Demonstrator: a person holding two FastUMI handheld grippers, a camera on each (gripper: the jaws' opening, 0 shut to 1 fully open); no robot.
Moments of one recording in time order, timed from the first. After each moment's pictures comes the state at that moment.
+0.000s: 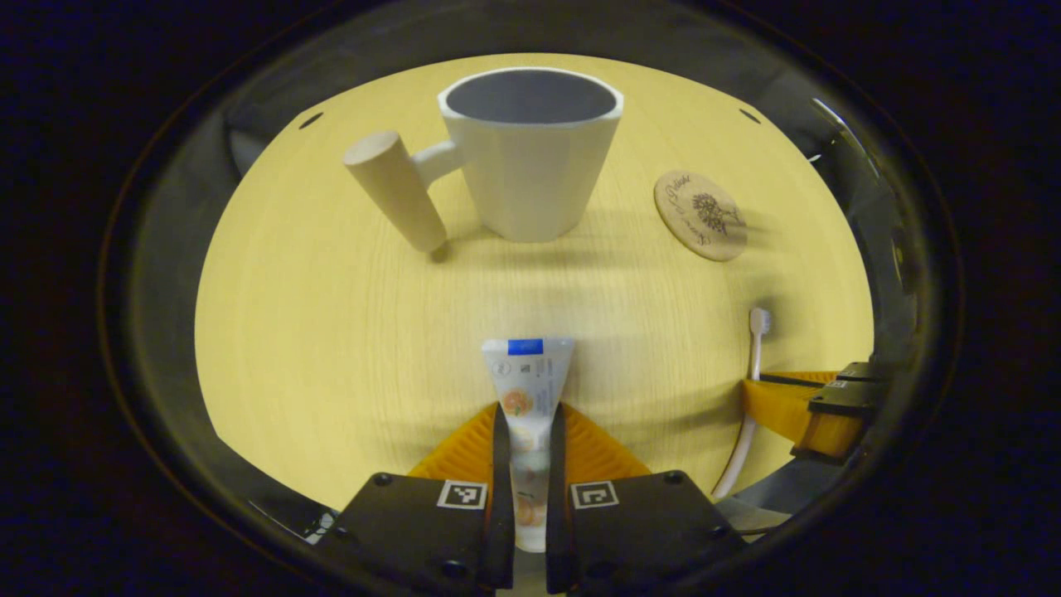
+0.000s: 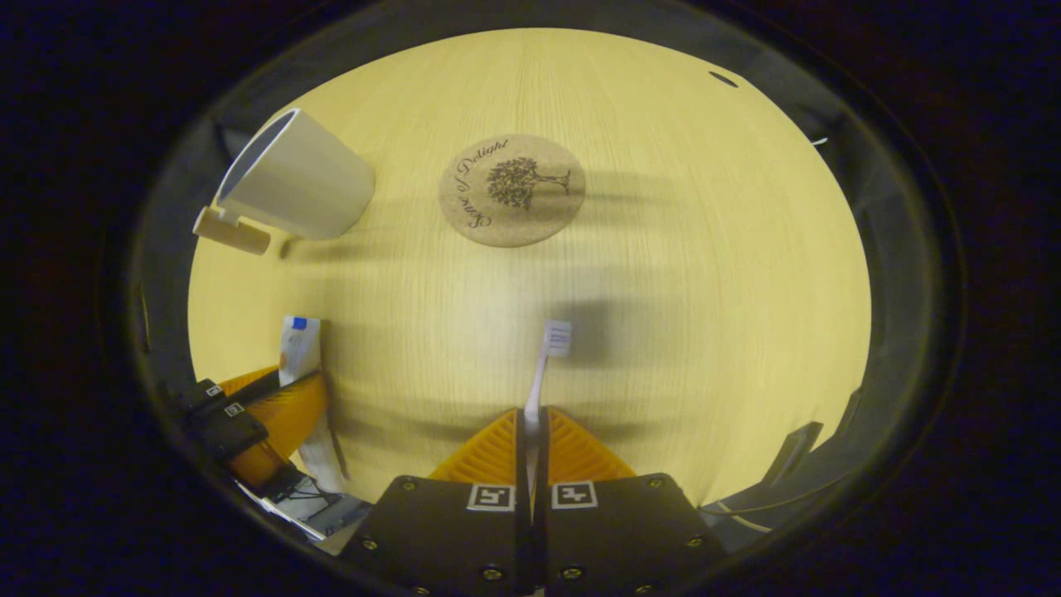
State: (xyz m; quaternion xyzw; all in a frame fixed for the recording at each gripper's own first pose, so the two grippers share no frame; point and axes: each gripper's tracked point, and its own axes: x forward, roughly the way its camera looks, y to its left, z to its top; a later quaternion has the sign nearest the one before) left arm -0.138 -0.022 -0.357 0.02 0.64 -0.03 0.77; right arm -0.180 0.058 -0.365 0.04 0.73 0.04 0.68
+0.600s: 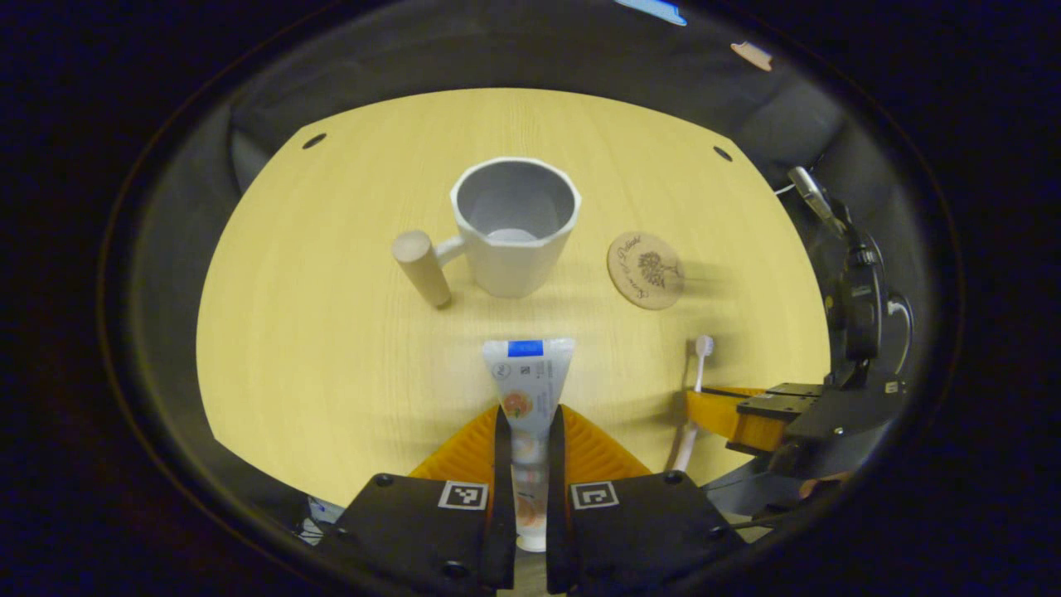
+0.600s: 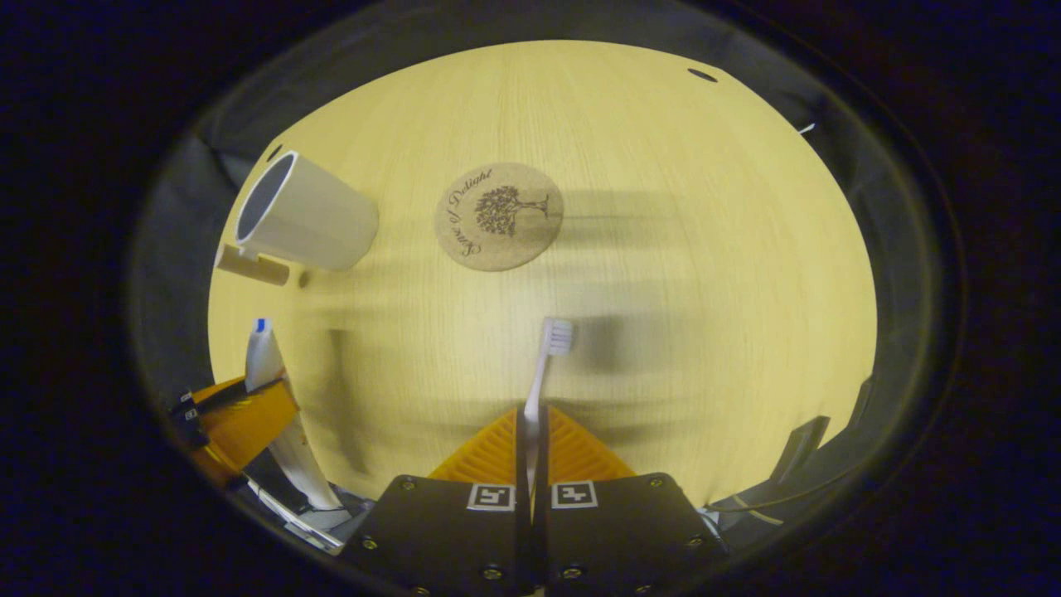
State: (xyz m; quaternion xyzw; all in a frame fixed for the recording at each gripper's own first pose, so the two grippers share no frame) left arm -0.117 -0.036 -0.270 -0.02 0.59 -0.06 0.80; right arm -0.165 0.050 -0.347 0.08 0.71 0.04 0.70
